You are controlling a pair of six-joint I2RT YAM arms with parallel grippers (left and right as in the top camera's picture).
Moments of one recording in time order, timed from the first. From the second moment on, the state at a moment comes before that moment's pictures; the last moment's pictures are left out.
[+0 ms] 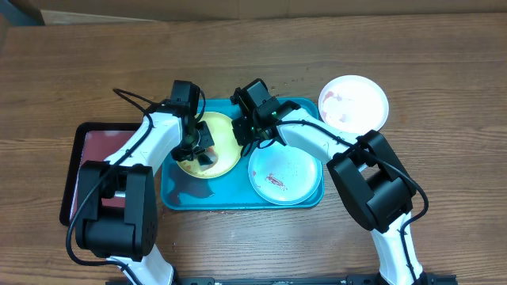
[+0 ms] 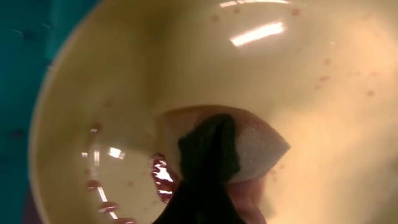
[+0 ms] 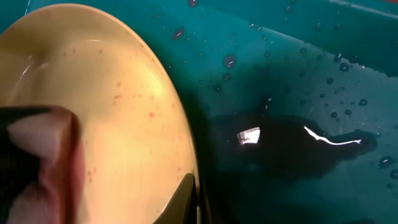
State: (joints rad) left arm -0.13 1.86 1.16 -0.74 -0.02 -0.52; right arm 0.65 2.21 1.53 -0.39 -0.23 0.29
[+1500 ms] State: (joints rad) left arm -0.13 1.96 1.32 -0.93 -0.19 -0.47; right arm 0.66 2.21 1.54 -0.41 -0.25 0.29
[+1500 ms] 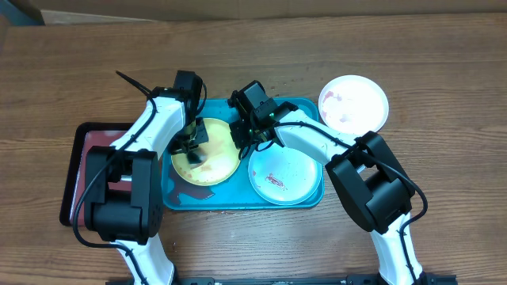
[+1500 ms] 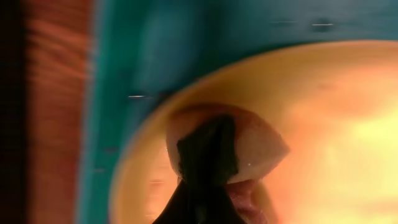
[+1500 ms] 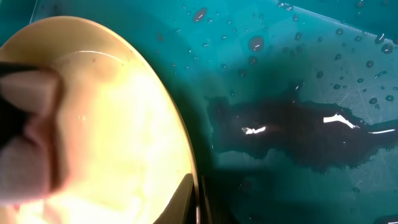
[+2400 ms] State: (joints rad) left arm -0.17 1.73 1.43 -1.00 0.07 -0.55; right arm 0.65 2.16 1.56 -0.51 -0.16 0.32
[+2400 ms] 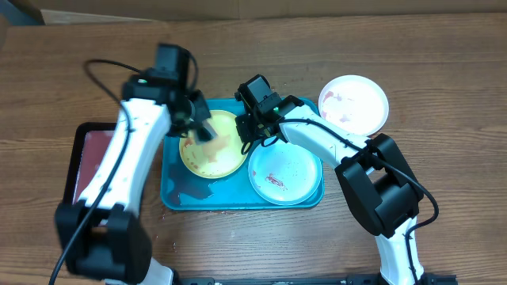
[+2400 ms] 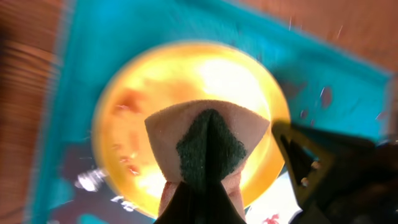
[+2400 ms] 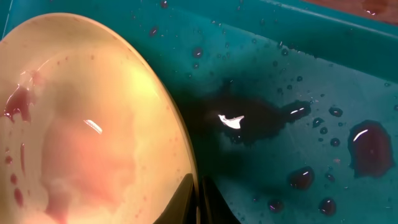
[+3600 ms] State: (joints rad) left arm 0.18 1.71 1.66 -1.27 -0.15 -0.58; right arm 0.70 2.05 1.62 -0.65 -0.01 0.17
